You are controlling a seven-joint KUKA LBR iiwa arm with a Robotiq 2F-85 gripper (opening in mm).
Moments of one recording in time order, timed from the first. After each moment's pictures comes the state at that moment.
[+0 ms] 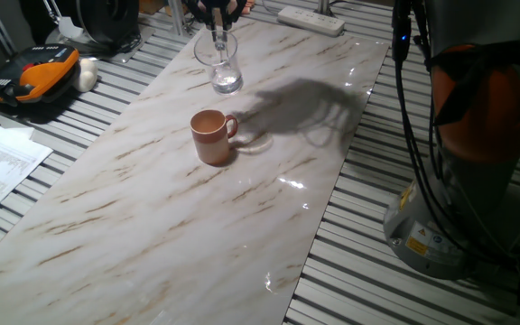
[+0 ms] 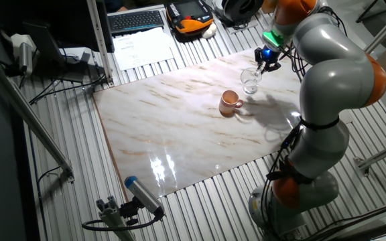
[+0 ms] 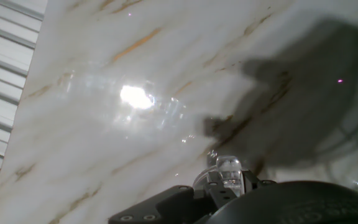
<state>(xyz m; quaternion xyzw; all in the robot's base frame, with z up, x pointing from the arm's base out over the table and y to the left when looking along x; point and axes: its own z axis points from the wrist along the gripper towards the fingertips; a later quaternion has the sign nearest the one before) 0.552 -0.124 0.255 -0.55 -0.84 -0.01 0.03</state>
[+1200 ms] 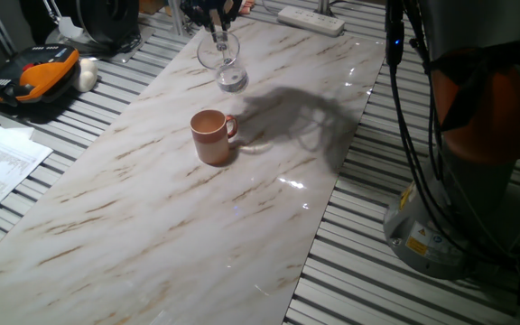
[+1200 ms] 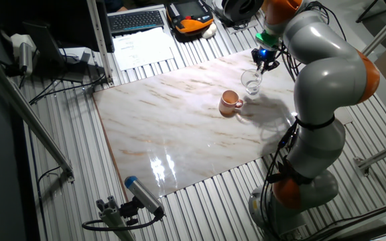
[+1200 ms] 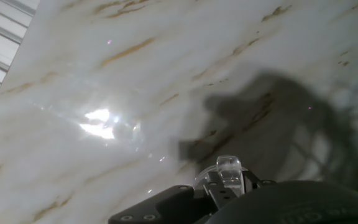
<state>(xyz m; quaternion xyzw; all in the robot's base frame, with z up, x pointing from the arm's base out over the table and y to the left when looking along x) 0.553 -0.124 0.254 -0.51 -0.86 0.06 0.02</state>
